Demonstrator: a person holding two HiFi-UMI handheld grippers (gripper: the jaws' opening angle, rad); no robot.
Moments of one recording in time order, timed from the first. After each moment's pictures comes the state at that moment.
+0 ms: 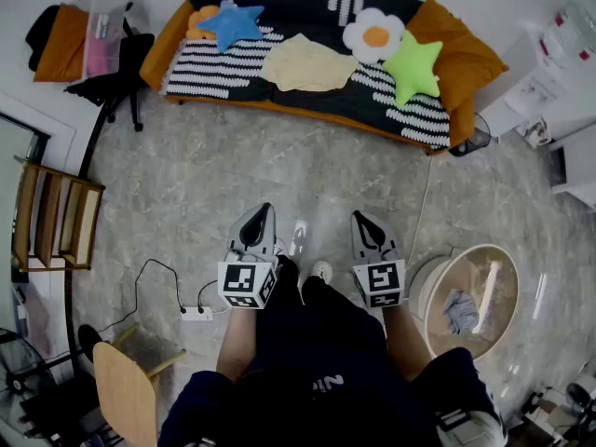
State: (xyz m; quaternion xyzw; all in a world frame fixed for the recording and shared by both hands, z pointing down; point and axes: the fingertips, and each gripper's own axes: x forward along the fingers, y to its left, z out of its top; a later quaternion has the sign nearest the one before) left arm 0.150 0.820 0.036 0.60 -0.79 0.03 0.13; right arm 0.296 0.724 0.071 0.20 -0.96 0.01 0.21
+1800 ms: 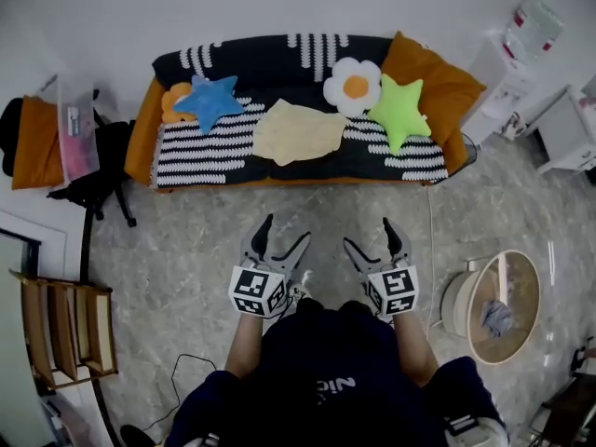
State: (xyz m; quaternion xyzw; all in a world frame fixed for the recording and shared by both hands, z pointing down) left arm -0.023 0.699 0.024 0.76 -0.64 0.02 0.12; right arm 0.122 0.646 0.049 0.31 -0.93 0.06 0.17
